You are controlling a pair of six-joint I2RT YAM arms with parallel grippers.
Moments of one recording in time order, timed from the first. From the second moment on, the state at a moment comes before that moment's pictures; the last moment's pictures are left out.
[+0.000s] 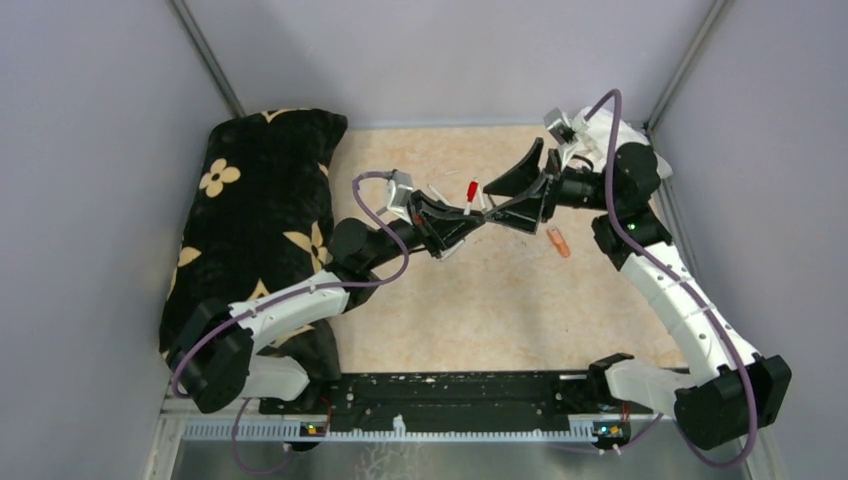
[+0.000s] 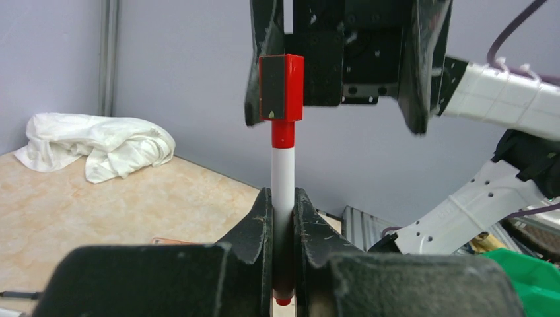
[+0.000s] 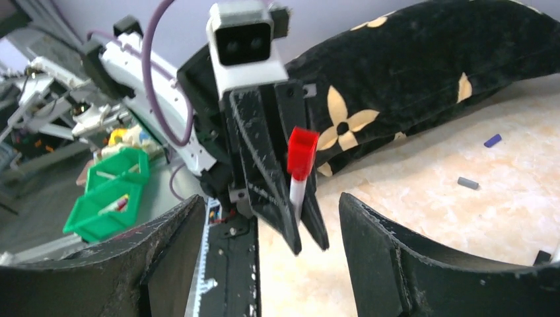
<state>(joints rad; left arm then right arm) -0.78 1.30 0.72 1.02 0.43 -0.51 0.33 1.14 1.11 0.19 -1.11 0.51</state>
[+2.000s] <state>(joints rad) -0.87 1.04 0.67 0.70 0.15 -0.45 0.14 1.07 0.90 0.11 -1.04 0.35</state>
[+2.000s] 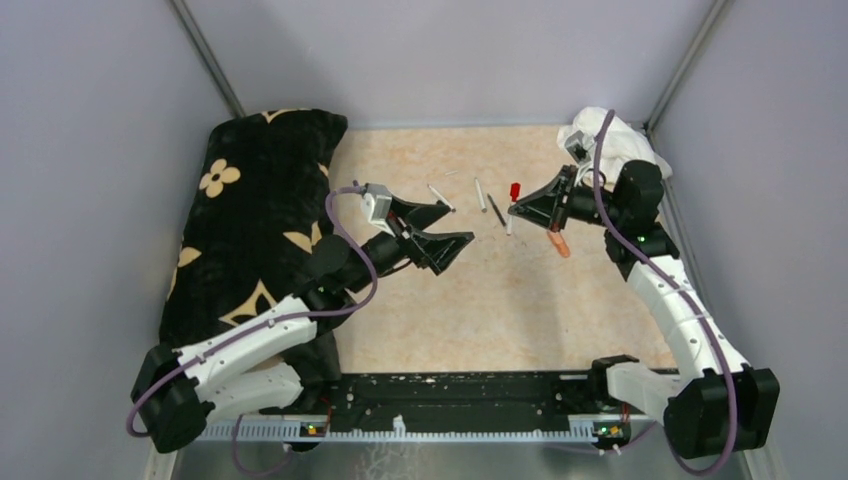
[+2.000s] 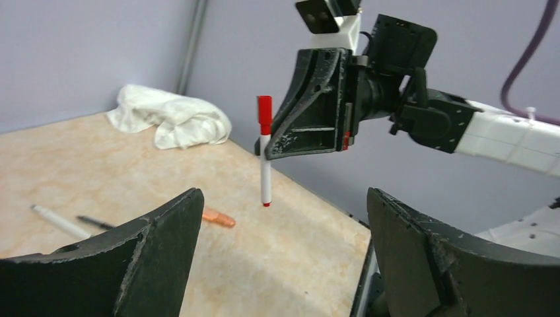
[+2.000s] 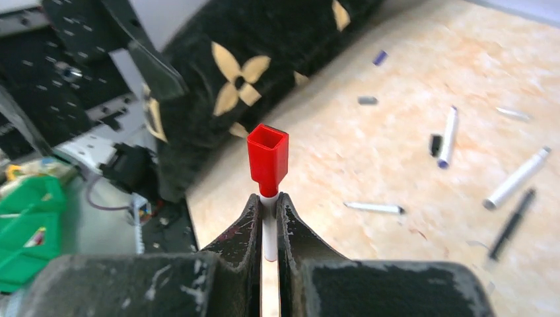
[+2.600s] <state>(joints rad) -0.86 0.96 0.59 0.44 -0.12 -0.46 0.02 1.12 0.89 -0.35 -0.72 -0.16</state>
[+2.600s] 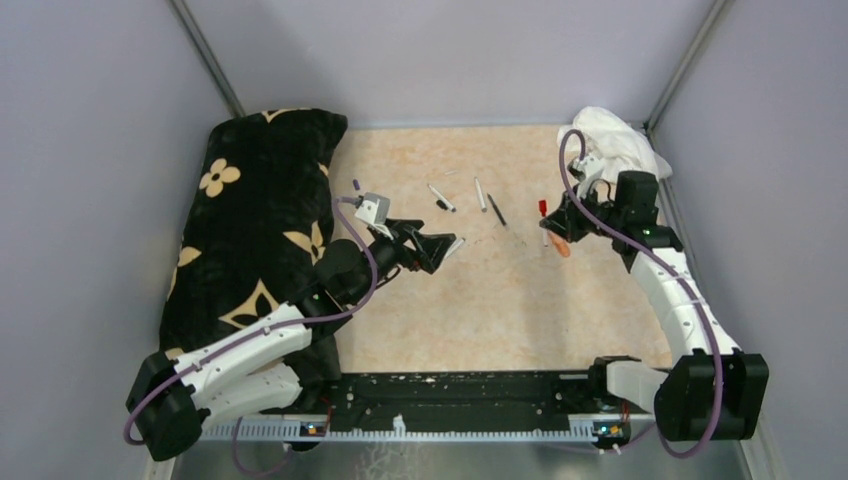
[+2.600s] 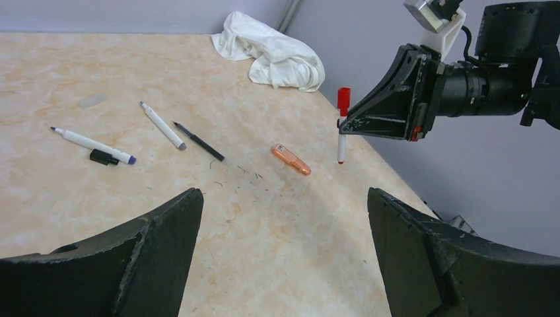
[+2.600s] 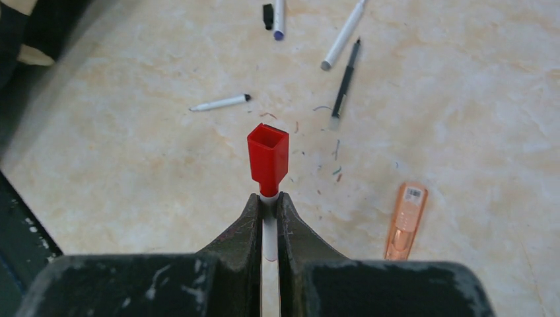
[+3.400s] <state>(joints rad) -0.83 0.96 0.58 0.42 -0.14 -0.46 -0.09 1.27 0.81 -0.36 -0.46 -0.30</state>
